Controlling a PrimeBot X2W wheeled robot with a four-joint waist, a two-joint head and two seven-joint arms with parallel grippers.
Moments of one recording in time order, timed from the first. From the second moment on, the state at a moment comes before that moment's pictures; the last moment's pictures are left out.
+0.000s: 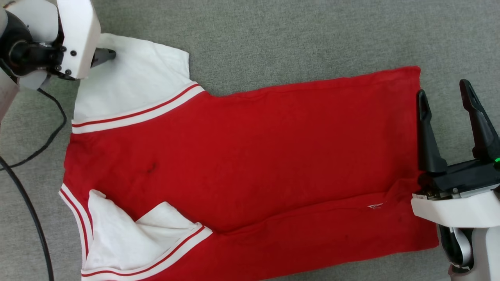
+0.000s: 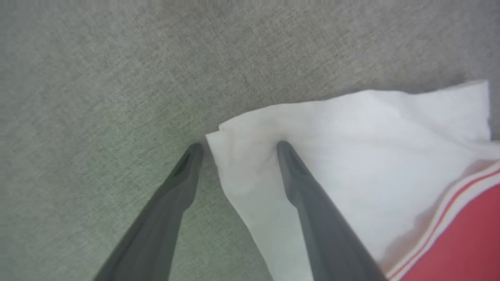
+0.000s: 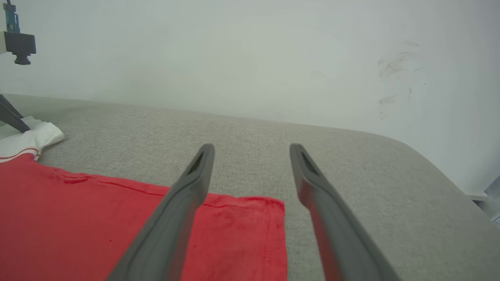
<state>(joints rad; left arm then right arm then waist) -1.41 0.72 -1.10 0.60 -1.12 -0.11 0.91 -0.21 -0.14 0.01 -0.17 0.08 0.13 -0.26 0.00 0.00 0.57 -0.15</state>
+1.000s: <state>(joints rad) -1.33 0.72 -1.26 0.34 -1.15 -0.13 0.69 -0.60 -0.74 0.32 -0.04 0.46 0.13 0.54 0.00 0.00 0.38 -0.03</state>
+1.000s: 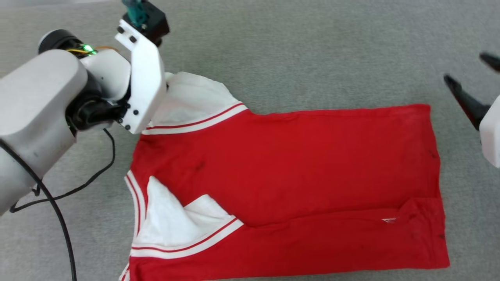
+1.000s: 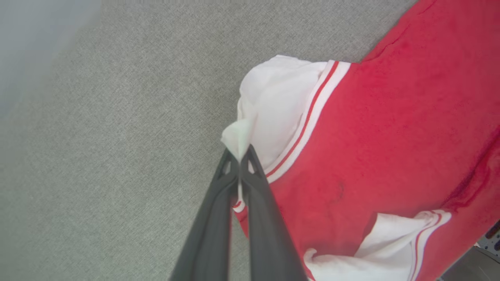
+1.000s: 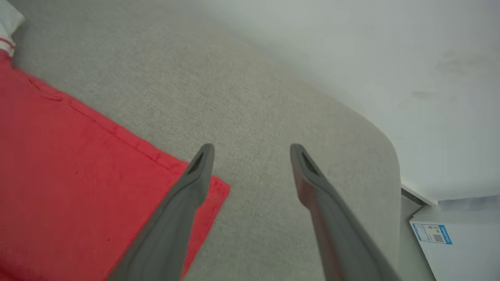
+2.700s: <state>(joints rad) -1.12 0.84 -1.28 0.09 -1.12 -0.13 0.51 -0.59 -0.88 0.66 0.23 0.93 0.13 0.62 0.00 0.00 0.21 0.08</state>
